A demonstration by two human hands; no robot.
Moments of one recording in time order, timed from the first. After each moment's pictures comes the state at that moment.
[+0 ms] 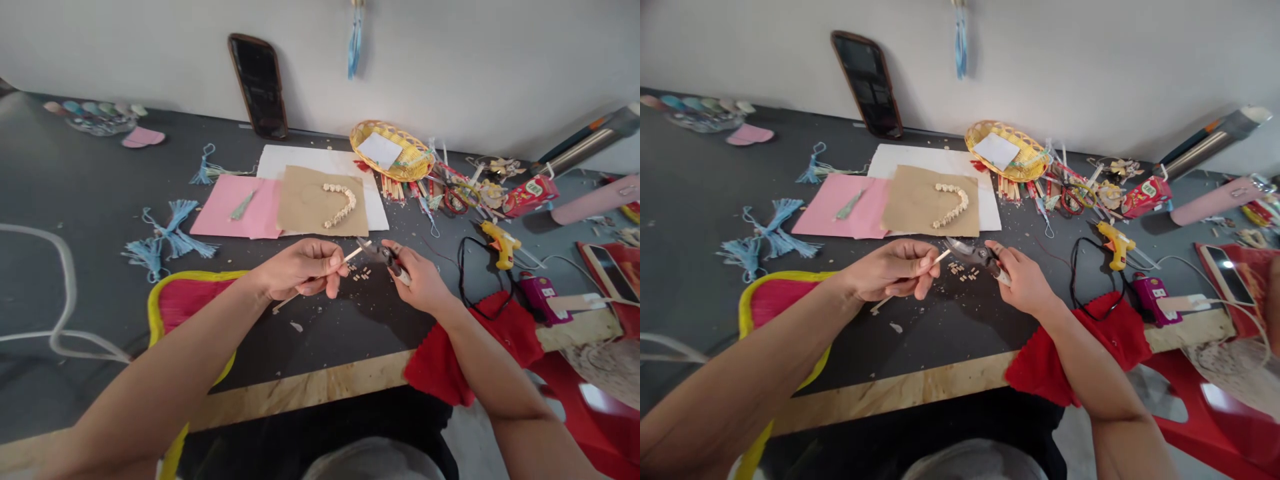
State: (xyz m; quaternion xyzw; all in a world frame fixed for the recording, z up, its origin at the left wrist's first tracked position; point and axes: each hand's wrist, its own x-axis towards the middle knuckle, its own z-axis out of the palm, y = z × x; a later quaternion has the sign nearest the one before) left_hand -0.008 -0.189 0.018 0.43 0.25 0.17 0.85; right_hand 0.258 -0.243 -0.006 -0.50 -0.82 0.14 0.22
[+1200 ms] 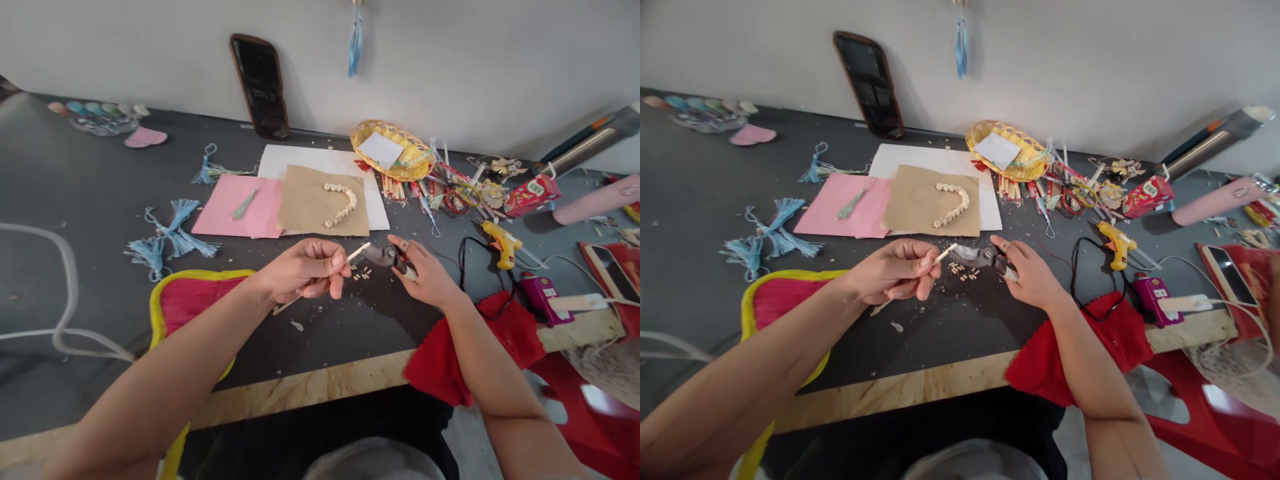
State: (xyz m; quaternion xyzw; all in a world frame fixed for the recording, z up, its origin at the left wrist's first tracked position) left_hand -0.004 -0.195 0.022 0.44 0.25 0.21 0.84; right_hand 0.270 -0.236 -0.001 -0.50 -0.83 0.15 0.20
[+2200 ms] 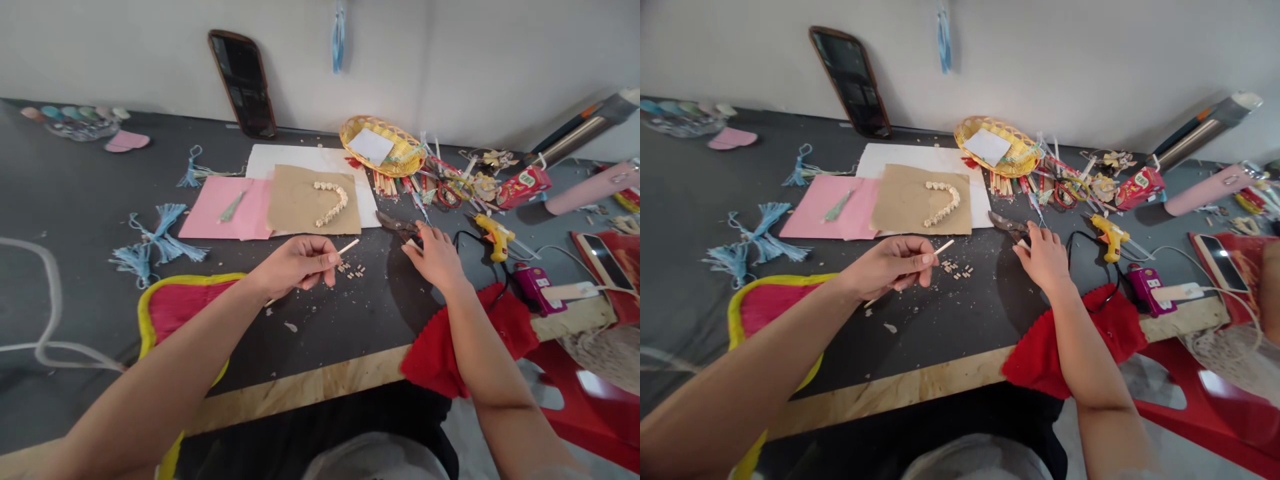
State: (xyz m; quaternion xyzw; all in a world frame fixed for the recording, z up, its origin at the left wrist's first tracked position) left_hand 0.001 -0.191 0.016 0.51 0.34 0.23 0.76; right_hand 0.298 -0.224 -0.013 -0.72 -0.69 -0.01 0.07
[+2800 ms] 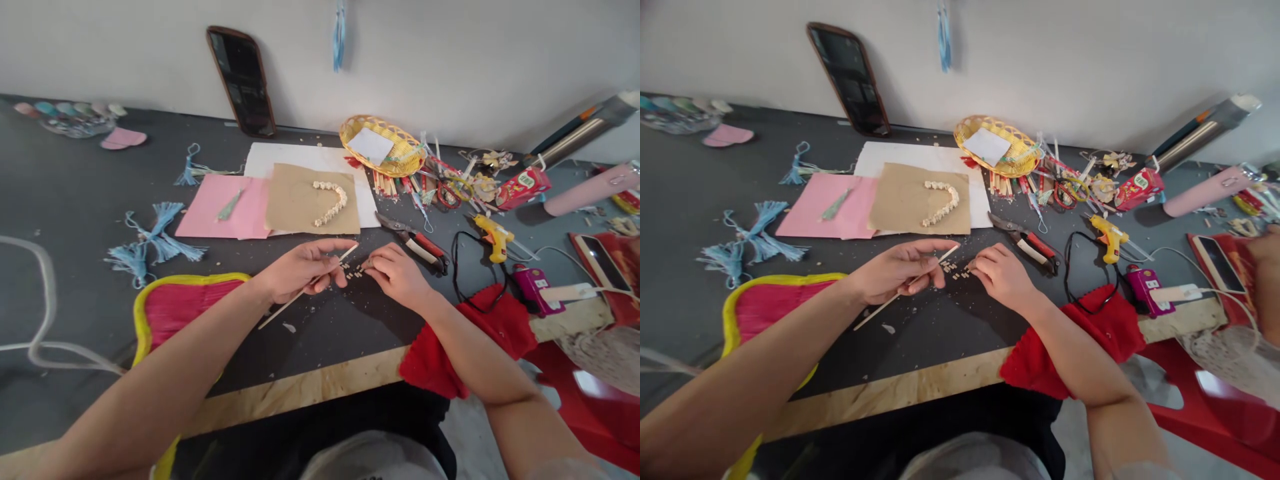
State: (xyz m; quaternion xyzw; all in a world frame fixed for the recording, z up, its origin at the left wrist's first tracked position) left_hand 0.008 -0.195 0.006 0.45 0.34 0.20 0.80; right_hand 0.242 -0.235 -0.021 -0.43 -0.86 0.11 0.23
